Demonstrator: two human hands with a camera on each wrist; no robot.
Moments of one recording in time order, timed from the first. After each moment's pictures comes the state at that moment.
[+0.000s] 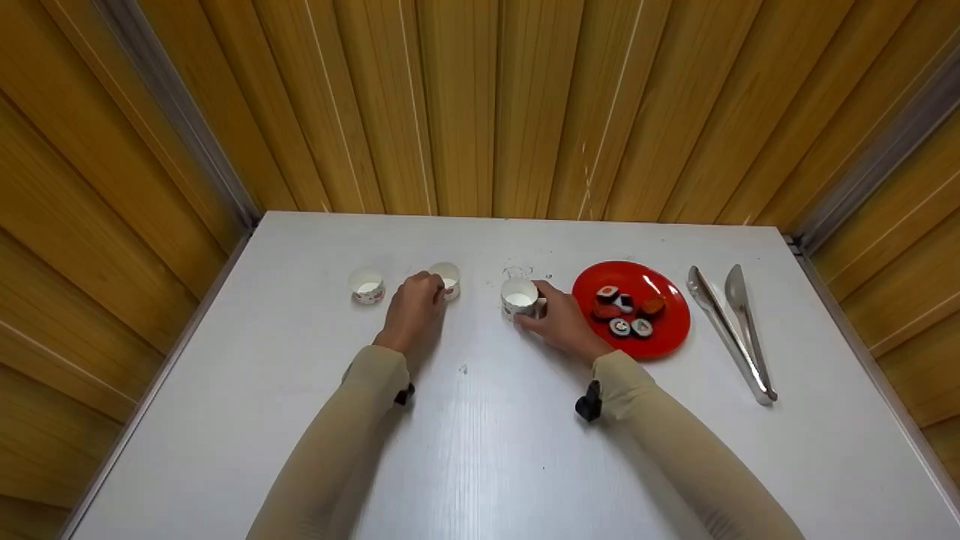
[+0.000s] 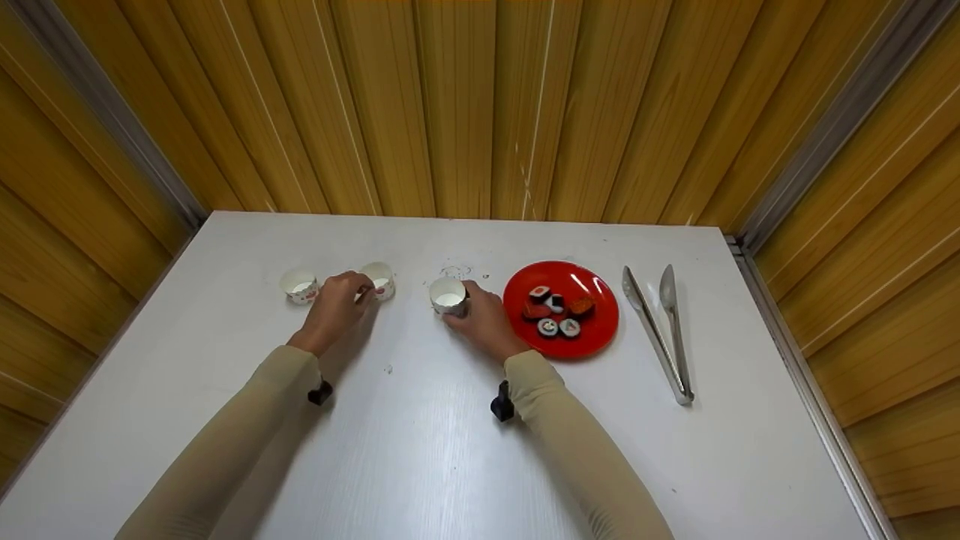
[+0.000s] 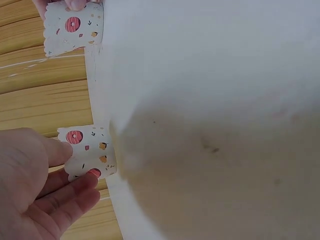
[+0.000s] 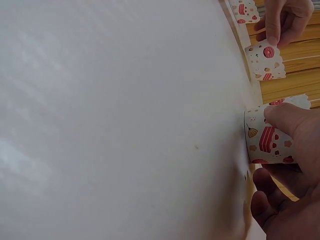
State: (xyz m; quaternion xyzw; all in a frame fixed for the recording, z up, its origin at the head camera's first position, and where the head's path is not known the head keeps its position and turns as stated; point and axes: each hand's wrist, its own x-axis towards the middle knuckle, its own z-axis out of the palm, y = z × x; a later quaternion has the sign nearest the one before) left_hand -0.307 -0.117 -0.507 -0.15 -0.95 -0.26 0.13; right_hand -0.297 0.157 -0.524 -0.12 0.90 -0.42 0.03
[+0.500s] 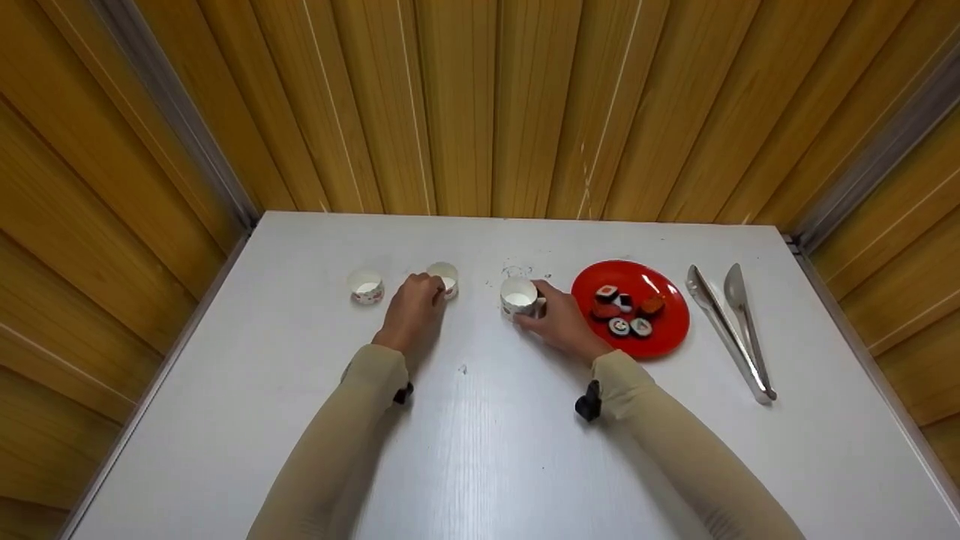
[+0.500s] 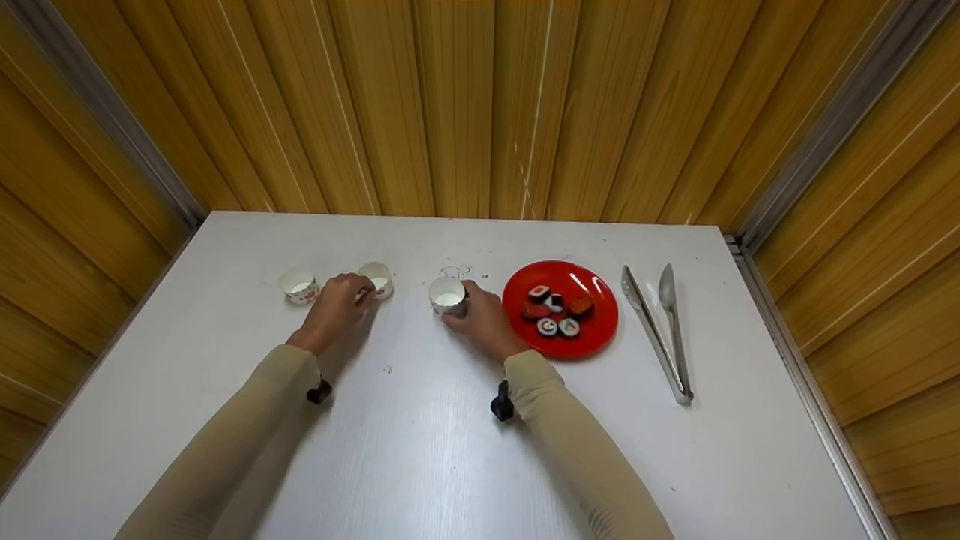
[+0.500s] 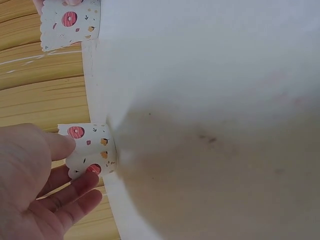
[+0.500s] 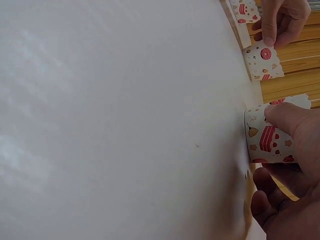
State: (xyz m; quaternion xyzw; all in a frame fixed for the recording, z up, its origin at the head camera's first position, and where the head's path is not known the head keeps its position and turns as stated) left_hand -0.310 -0.119 -0.510 -0.15 -0.95 -0.24 0.10; right_hand -0.295 0.157 -0.523 -0.13 0.90 -0.42 0.03
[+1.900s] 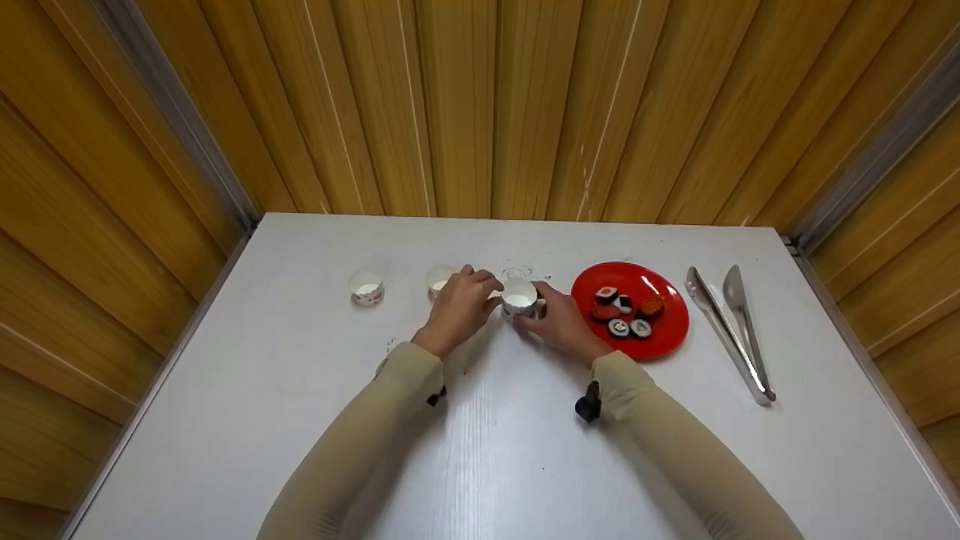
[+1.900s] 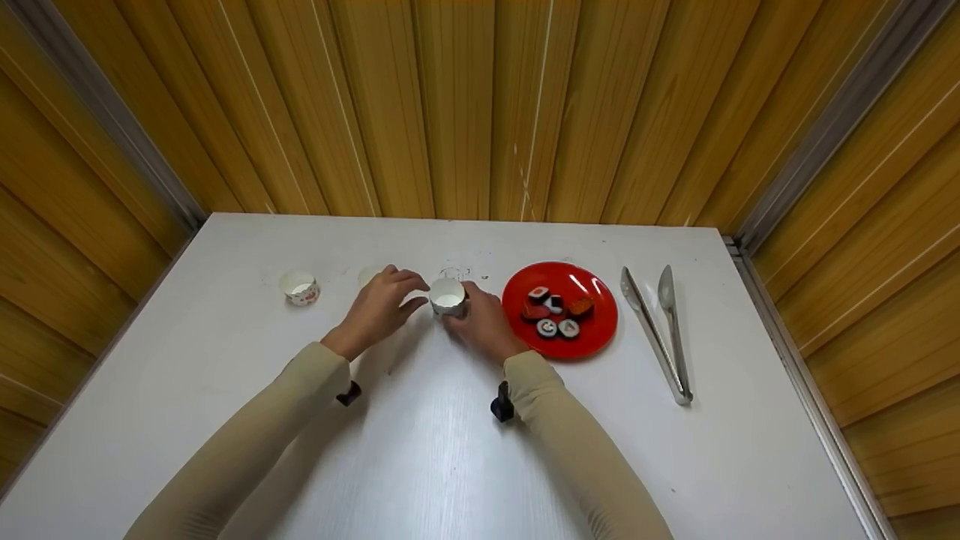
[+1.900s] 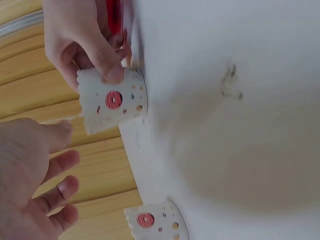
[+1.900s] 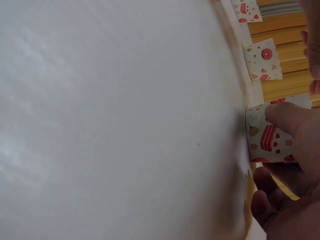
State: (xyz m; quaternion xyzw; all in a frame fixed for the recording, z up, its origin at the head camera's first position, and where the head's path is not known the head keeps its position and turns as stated) left_hand -0.295 -0.052 -0.483 -0.29 -0.92 -0.17 0.17; right_hand -0.298 0.157 -0.525 -0.13 0.90 -0.42 0.03
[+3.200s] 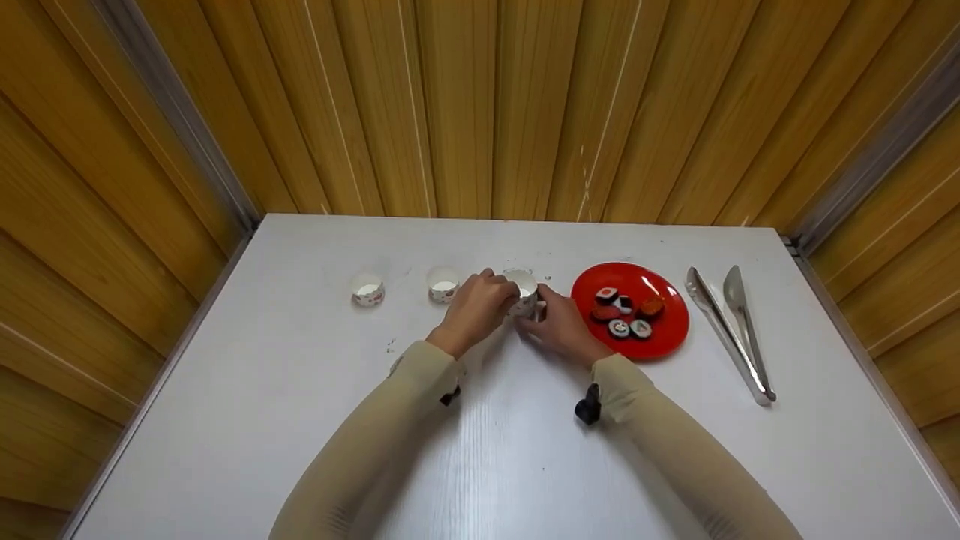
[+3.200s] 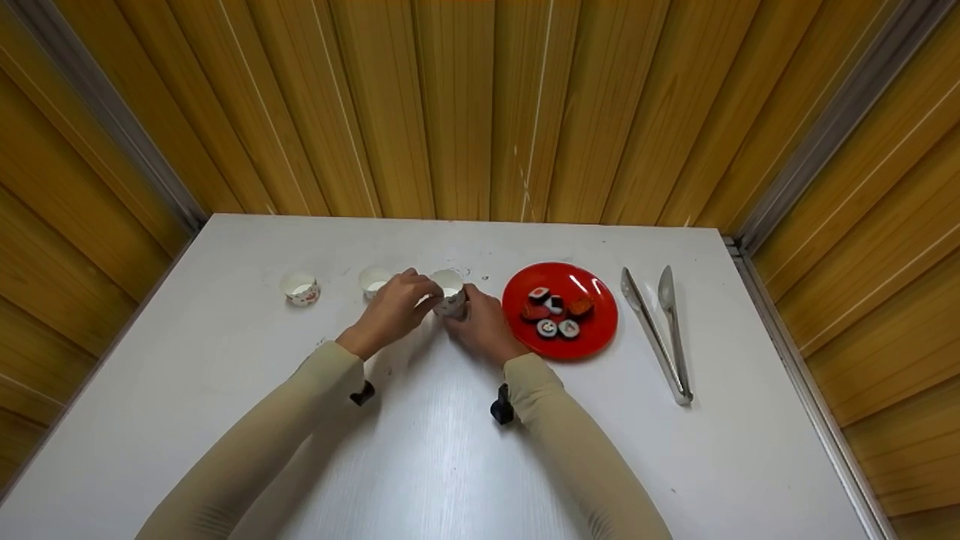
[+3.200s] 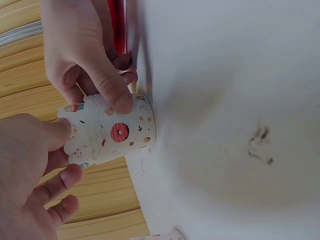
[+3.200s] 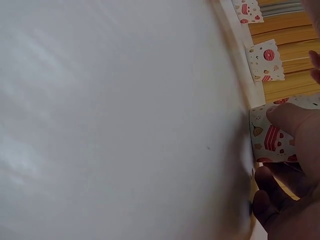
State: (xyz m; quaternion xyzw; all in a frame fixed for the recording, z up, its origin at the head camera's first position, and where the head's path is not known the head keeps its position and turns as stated) left_hand -0.297 -0.033 -0.483 -0.34 -0.90 -0.19 0.19; right_hand -0.296 0.159 -0.529 -0.13 0.90 -0.41 0.01
